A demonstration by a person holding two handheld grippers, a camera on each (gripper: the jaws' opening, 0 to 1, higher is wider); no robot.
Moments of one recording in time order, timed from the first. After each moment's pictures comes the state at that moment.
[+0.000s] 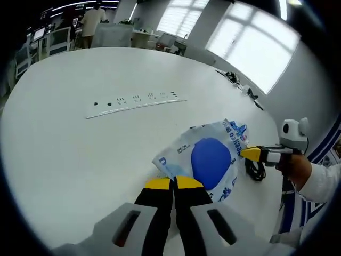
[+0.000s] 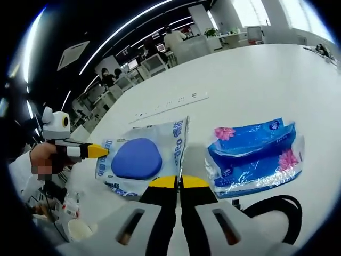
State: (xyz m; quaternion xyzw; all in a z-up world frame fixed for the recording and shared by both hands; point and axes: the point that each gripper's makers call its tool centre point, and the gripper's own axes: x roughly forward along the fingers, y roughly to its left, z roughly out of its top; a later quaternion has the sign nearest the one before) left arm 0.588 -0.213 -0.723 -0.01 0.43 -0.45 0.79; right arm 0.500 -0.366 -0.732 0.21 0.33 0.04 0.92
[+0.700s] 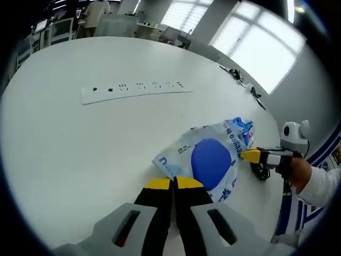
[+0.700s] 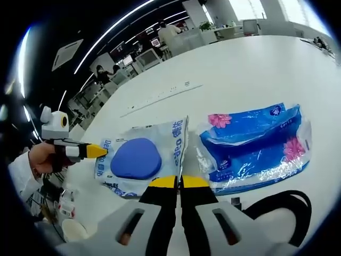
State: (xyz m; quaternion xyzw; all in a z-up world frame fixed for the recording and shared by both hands) left arm 0.591 -0.213 -0.745 -0.02 0.45 -0.44 0.78; right arm 0.501 -0.367 -0.753 0.22 0.35 0.03 0.91
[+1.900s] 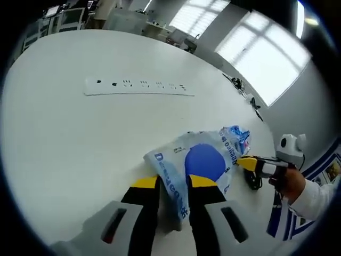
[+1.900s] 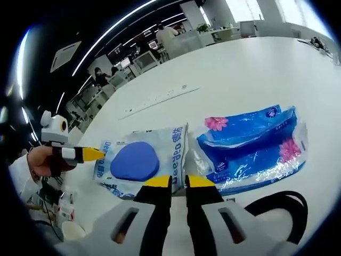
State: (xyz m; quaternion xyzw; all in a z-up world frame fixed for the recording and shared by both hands) left arm 0.587 -0.216 -0.741 -0.07 0.47 -0.42 0.77; right arm 0.499 -0.372 -0.749 0.22 0.35 0.02 0.91
